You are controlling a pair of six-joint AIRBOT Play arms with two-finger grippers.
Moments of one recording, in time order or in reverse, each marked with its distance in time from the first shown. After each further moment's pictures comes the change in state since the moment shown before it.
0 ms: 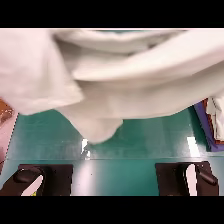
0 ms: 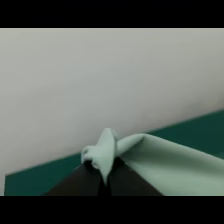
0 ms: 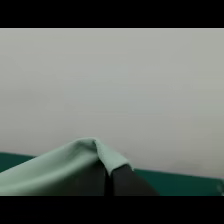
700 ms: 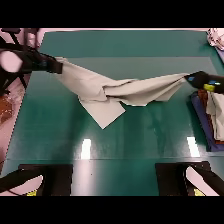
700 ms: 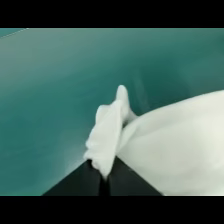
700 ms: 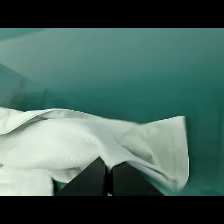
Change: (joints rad) left arm 0.000 -0.502 -0.414 0.137 0.181 -0.098; right arm 0.307 -0.534 -0.442 -0.009 -0.064 0.027
